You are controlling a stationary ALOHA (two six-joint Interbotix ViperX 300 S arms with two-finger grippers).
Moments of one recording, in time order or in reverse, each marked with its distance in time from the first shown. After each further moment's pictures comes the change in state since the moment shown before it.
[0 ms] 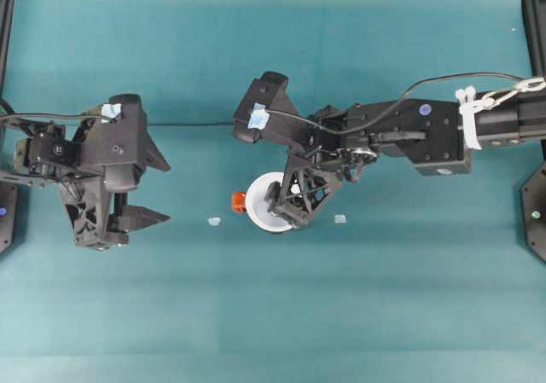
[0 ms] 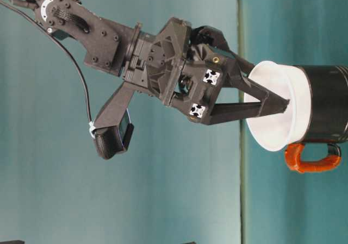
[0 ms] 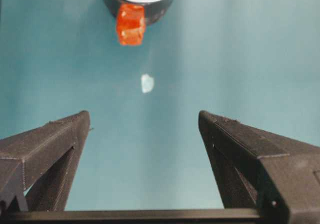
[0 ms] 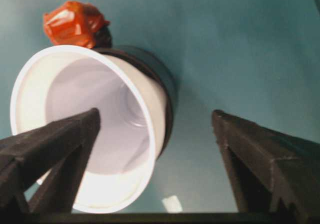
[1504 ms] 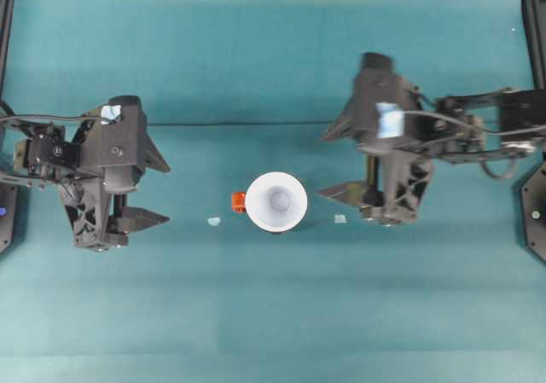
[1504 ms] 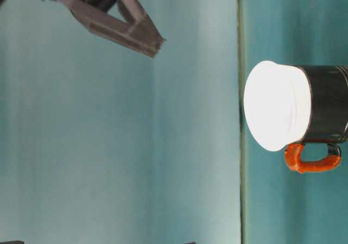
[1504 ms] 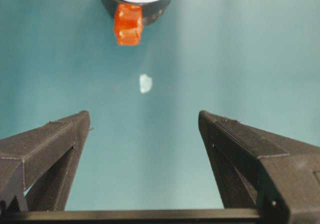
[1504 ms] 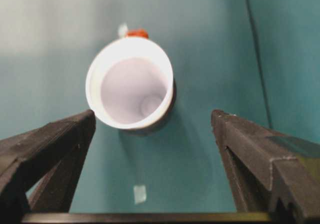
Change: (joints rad) left arm -0.002 0.000 0.000 0.000 0.000 -0.002; right arm 0.031 -0.517 0.327 -0.043 -0.287 -0.302
